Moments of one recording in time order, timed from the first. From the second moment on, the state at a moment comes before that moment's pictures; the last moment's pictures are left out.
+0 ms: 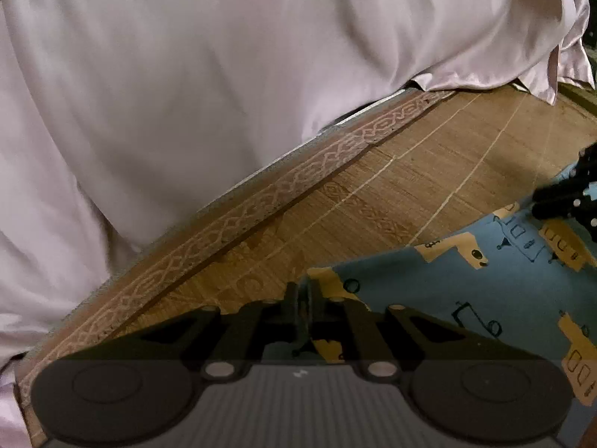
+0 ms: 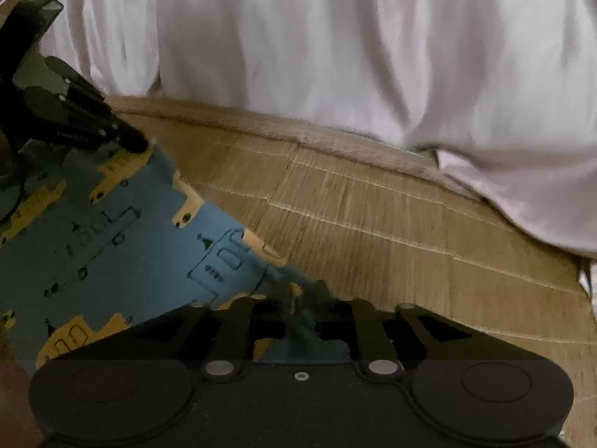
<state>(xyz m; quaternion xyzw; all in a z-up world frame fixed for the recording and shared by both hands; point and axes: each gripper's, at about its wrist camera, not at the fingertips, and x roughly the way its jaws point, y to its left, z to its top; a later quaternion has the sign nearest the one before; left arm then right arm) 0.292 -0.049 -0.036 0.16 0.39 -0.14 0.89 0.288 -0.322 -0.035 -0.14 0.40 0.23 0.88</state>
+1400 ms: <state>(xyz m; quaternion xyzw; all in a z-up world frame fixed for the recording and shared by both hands) 0.284 -0.364 -0.038 0.24 0.30 -0.44 0.81 0.151 -0.523 -0.039 0.16 0.37 -0.03 0.91</state>
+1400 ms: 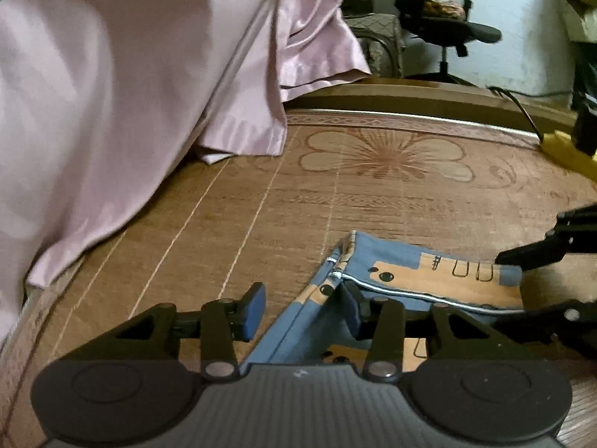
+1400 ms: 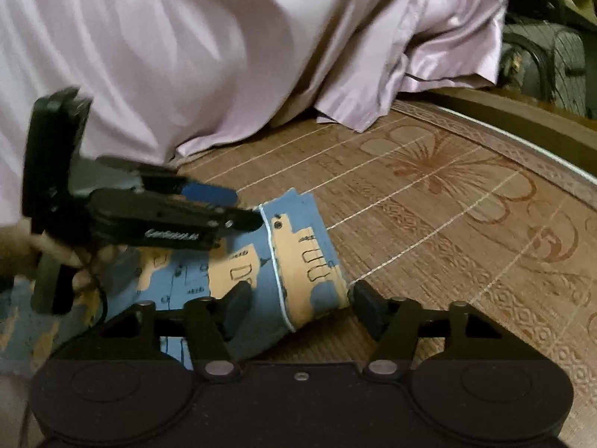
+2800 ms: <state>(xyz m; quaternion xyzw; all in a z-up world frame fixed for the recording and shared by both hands) 0.330 -0.349 -0.042 -0.06 0.54 -0.45 0.71 0.158 -0.508 -0.041 0.07 0.39 -0.08 0.92</state>
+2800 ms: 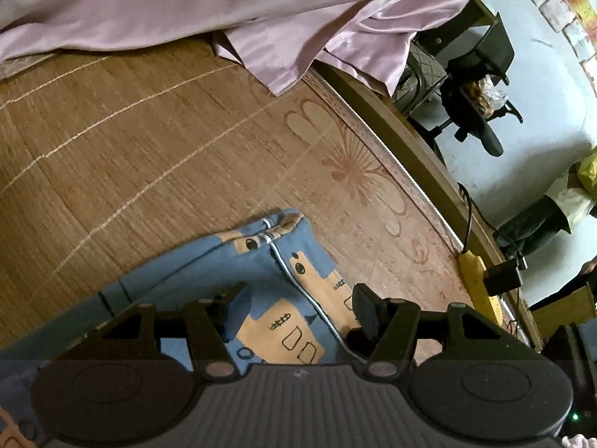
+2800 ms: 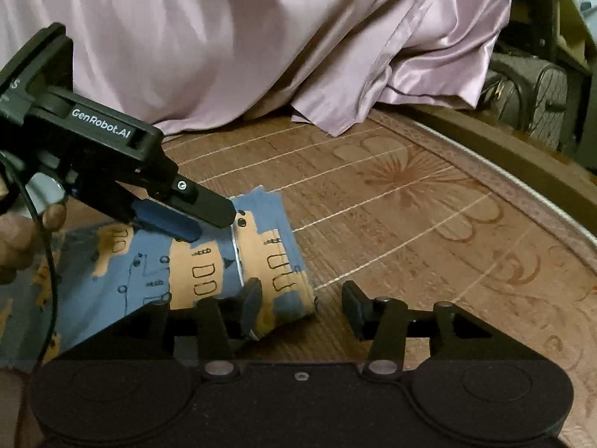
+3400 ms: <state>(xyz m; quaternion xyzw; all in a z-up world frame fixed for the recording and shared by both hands) 0.337 -0.319 -0.025 -0.13 0.55 -0.45 0.69 0.141 -0.363 -0.032 -0.31 0.32 0.04 0.89</state>
